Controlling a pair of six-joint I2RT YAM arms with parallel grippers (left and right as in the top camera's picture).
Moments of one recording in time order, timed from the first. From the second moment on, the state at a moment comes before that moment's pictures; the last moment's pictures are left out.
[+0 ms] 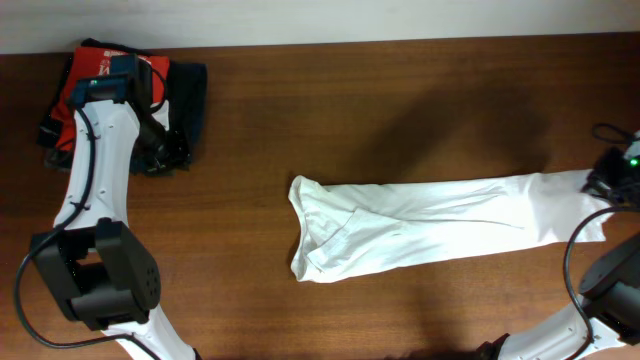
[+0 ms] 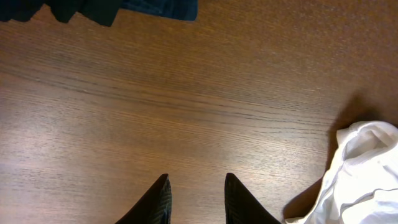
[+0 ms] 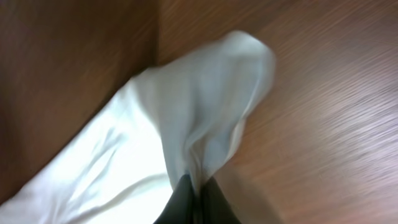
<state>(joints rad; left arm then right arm) 0.10 1.96 1.79 -1.35 0.08 -0.16 -0.70 1.94 1.69 -1.26 -0.24 -0.02</state>
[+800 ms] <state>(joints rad) 0.10 1.96 1.79 -1.34 0.10 -0.16 0.24 1.94 1.35 -1.06 -0.30 0.14</state>
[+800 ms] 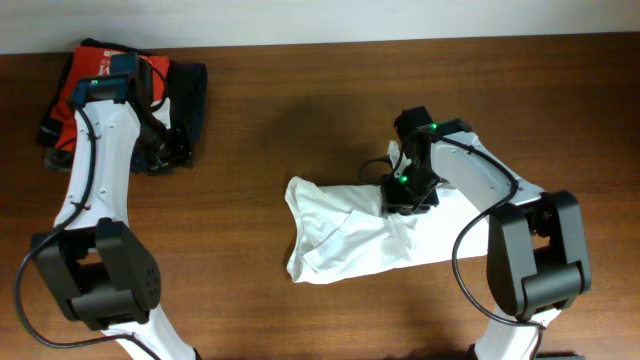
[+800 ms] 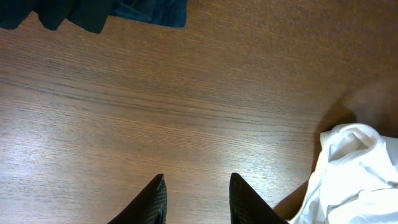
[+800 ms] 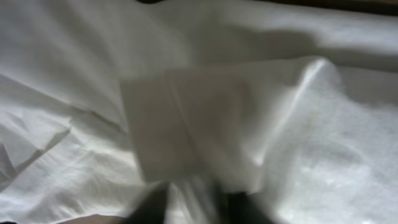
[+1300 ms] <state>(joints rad) 0.10 1.96 1.79 -1.34 0.10 -0.16 0.21 1.92 1.13 -1.06 -0.39 0.05</state>
